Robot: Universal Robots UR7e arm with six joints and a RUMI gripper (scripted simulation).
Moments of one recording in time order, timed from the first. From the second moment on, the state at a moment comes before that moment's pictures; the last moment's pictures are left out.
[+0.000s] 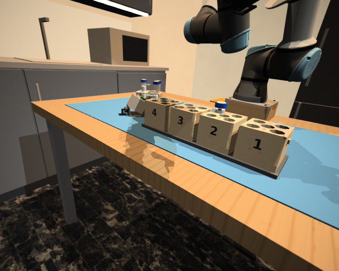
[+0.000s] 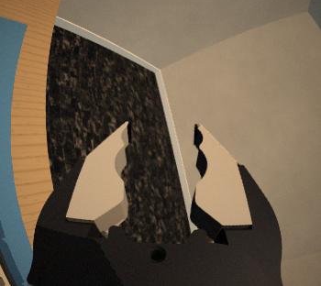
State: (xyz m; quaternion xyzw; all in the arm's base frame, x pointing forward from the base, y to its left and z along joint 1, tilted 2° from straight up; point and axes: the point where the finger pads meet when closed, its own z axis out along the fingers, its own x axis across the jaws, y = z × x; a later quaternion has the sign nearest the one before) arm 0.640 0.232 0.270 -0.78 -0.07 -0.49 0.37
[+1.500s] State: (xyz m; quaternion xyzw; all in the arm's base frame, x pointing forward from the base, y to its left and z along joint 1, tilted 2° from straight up) arm 0.552 0.061 0.229 -0.85 0.21 -0.38 0.28
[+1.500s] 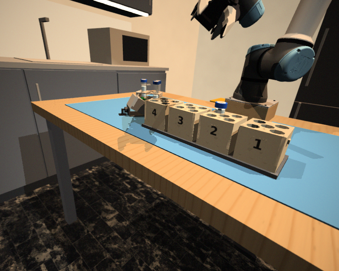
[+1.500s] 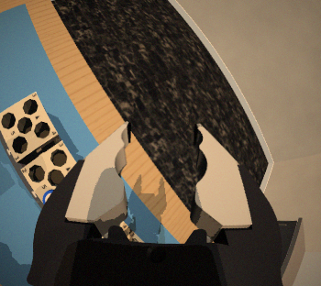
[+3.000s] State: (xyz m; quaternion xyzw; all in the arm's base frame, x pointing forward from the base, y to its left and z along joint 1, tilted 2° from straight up) arm 0.460 -0.108 0.183 -0.84 0.47 -0.21 0.17
